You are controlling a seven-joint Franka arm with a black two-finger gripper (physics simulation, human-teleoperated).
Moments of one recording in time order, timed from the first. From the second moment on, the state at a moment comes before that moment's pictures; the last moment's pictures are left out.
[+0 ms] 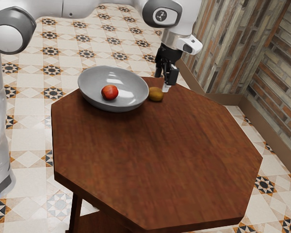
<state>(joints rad) 0.00 0.00 0.00 -1.57 0.00 1.56 0.00</state>
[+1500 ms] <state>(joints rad) 0.02 -0.29 -0.05 -1.58 0.06 1.22 0.17</state>
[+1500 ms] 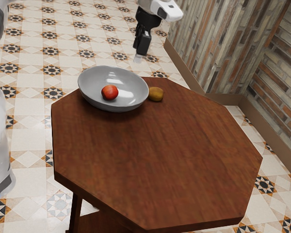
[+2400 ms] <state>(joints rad) -0.07 -0.77 0.11 -2.31 0.11 1.51 0.07</state>
